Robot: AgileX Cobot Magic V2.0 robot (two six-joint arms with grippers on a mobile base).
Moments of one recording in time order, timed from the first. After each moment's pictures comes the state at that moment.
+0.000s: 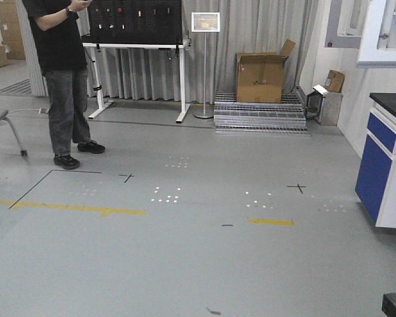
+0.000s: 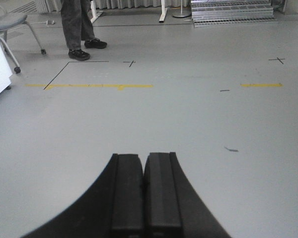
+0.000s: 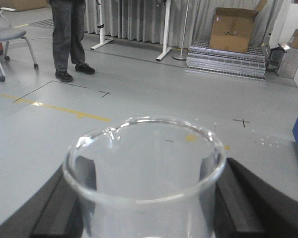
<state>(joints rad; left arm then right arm) -0.05 -0.02 0.03 0.18 0.36 -0.18 0.34 0.60 -0.38 -1.24 0.15 1.21</state>
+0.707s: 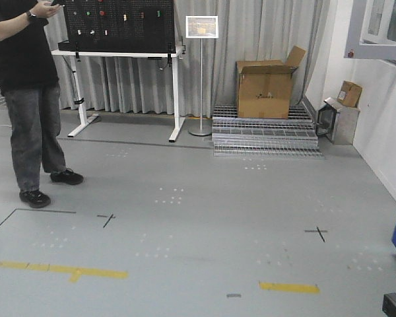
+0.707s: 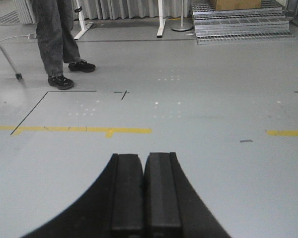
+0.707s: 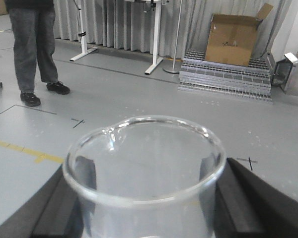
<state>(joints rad) -0.05 -0.02 0.03 0.18 0.36 -0.18 0.34 0.60 -0.38 -1.24 0.15 1.21</state>
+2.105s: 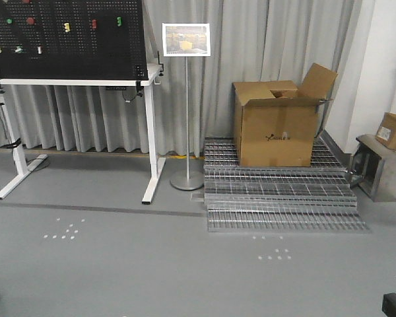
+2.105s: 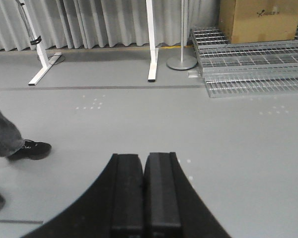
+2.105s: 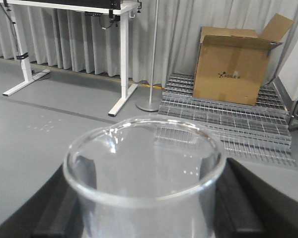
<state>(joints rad) -0.05 -0.02 0.03 0.18 0.36 -0.18 0.34 0.60 -0.38 -1.24 0.15 1.21</state>
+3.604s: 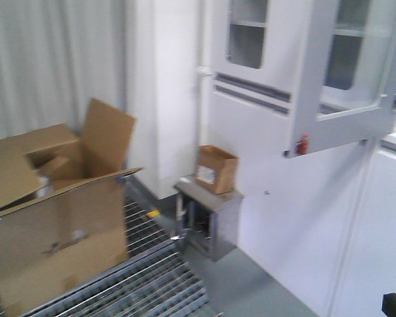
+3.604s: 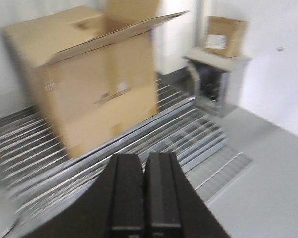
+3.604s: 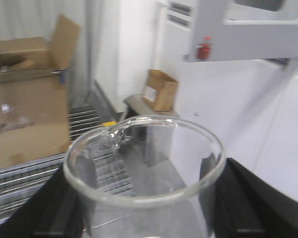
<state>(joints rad) -0.05 -0.02 0.03 0.18 0.36 -0.18 0.34 0.60 -0.38 -1.24 0.15 1.21</state>
